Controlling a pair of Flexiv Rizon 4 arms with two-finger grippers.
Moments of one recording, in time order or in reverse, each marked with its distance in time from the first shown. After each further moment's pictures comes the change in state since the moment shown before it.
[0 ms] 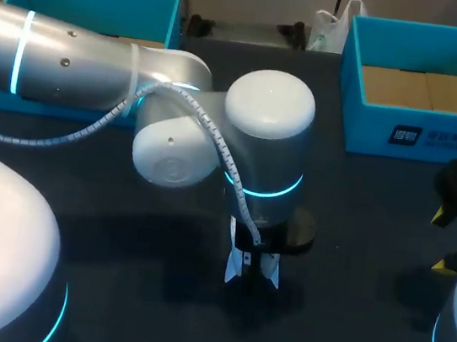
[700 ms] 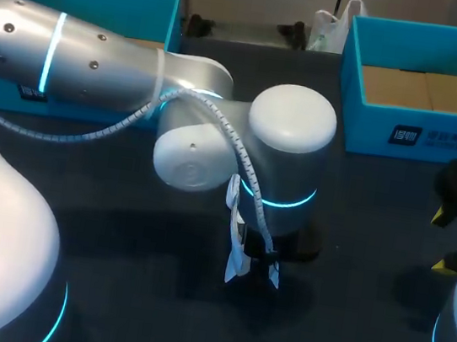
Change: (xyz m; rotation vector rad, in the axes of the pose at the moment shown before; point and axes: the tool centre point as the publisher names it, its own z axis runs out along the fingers) left arm -0.001 -0.008 0.017 -0.048 0.001 -0.001; right arm 0.000 0.000 0.000 0.000 0.000 0.000
